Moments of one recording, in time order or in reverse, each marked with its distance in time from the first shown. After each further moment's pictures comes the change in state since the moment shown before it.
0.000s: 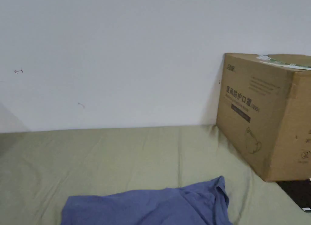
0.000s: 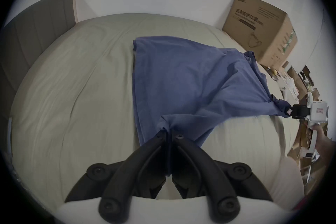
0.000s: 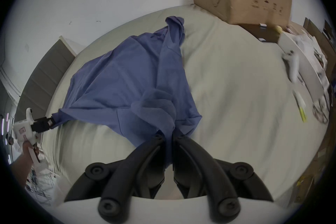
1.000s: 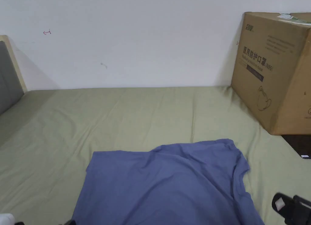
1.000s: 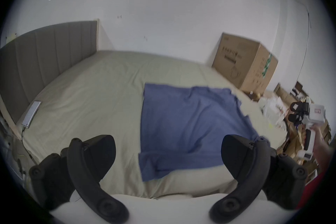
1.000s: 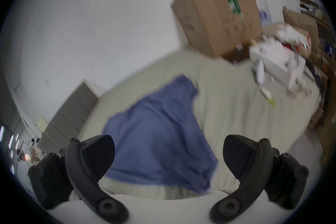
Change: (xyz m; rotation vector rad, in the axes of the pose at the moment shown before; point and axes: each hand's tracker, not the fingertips) left arm 0.048 -0.069 0.188 0.415 0.005 0.055; right arm -0.028 -0.039 0.176 0.494 0.157 -0.136
